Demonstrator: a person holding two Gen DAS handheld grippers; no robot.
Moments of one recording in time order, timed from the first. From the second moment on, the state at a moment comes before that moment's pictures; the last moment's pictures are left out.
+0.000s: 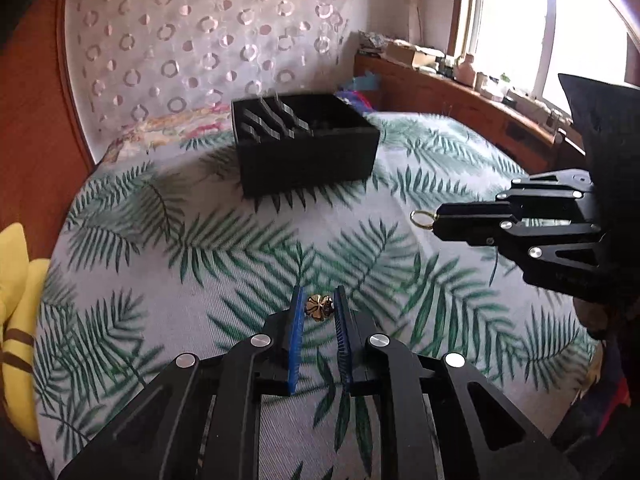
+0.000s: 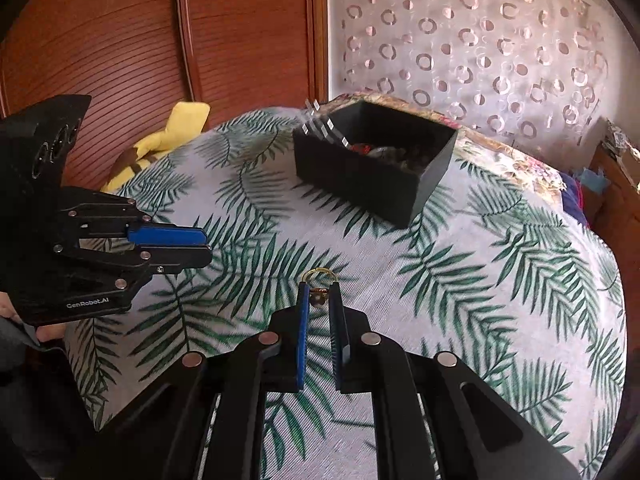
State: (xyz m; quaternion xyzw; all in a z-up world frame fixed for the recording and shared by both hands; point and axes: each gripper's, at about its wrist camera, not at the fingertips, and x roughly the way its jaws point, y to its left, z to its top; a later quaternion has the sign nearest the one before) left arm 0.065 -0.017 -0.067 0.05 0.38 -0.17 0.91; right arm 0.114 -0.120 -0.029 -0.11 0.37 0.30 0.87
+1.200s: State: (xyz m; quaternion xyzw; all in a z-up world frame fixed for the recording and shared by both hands) left arm 0.187 -0.018 0.010 0.01 0.31 -0.12 0.94; right arm 0.211 -0.126 0.013 -0.05 0.32 0.24 0.91
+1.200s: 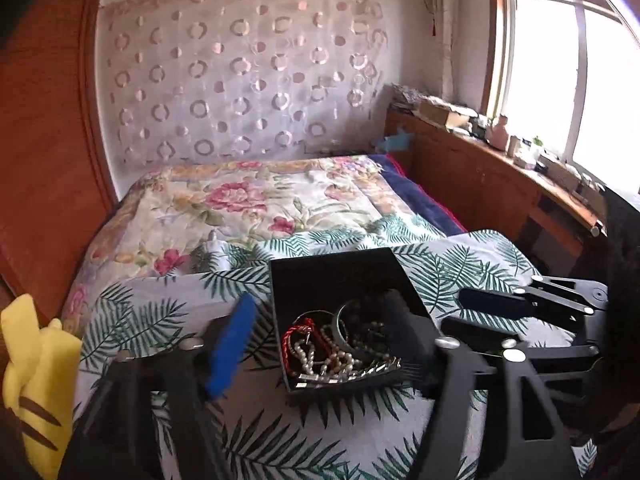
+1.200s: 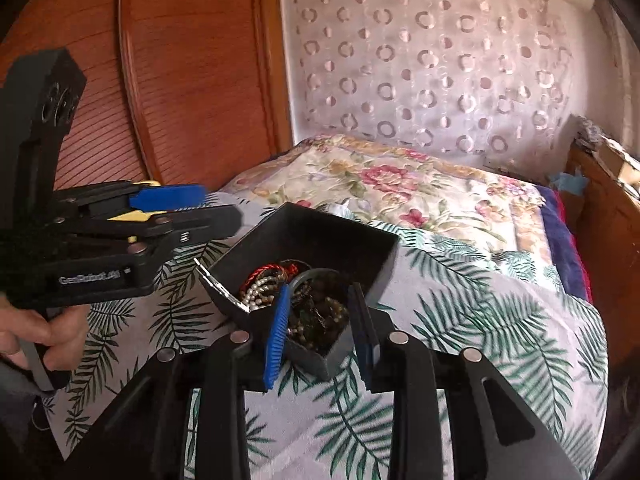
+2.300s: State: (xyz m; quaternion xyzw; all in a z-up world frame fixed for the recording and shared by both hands) left arm 0.038 0.001 0.007 0.02 0.27 -0.04 0.96; right arm 0.069 -0.189 0.028 0.03 0.23 0.11 0.97
